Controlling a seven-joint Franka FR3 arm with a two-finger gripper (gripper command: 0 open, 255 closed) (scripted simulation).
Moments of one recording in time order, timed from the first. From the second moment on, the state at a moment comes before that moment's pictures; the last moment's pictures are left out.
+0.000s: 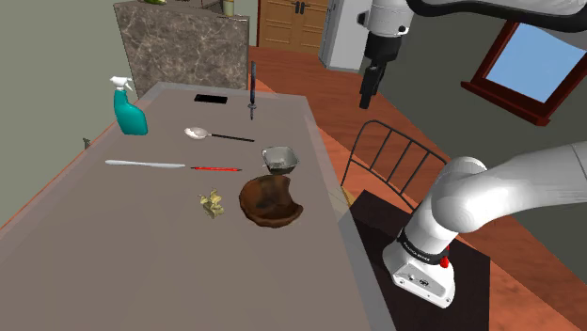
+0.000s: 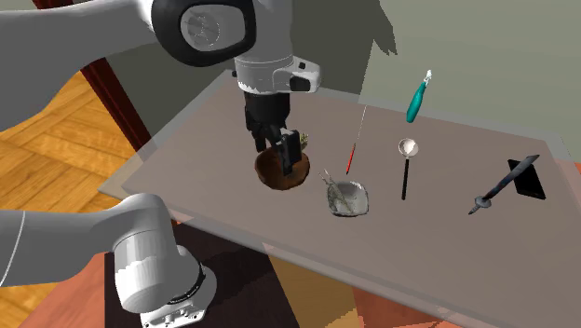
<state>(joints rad) 0.00 -0.76 0.06 -2.27 -0.09 1.47 -0.14</state>
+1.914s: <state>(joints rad) 0.05 0.00 0.48 -2.10 -0.16 2.00 0.52</state>
